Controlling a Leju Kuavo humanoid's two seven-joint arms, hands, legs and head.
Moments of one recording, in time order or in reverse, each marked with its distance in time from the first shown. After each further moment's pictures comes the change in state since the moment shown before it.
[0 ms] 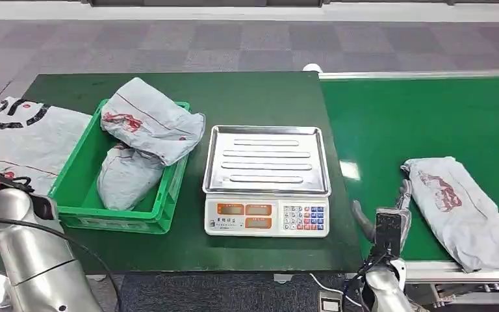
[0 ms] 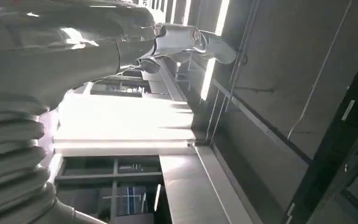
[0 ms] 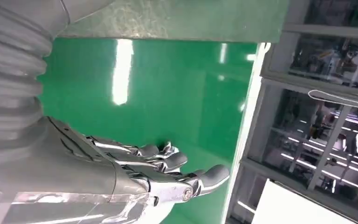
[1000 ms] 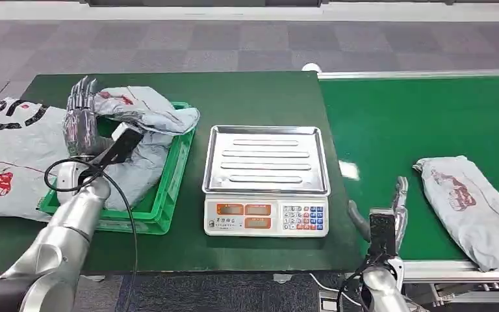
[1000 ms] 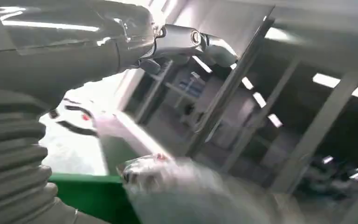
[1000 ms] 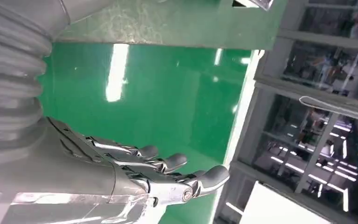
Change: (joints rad) left arm -0.241 0.249 -0.314 1.038 -0.469 -0.001 0.214; right arm 0.004 0.045 -0.071 -0.005 0.114 0.053 0.000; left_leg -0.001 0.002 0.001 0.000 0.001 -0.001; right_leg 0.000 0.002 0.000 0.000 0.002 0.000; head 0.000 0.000
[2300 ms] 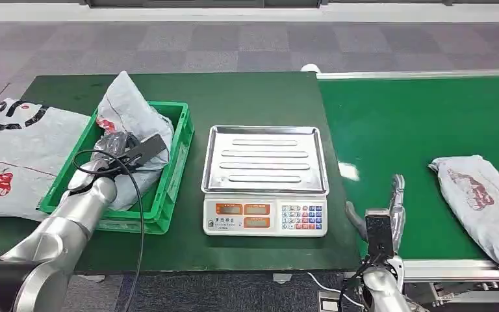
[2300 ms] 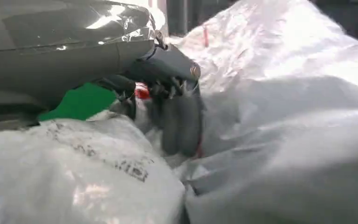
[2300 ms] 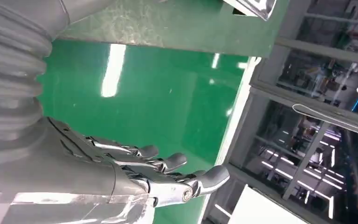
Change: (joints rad) left arm -0.097 0.044 -0.186 0.234 -0.209 -0.482 0.518; right arm 0.003 -0.006 0.001 0.000 0.065 0.028 0.000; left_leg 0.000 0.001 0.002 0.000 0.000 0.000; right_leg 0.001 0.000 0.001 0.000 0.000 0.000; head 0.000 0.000
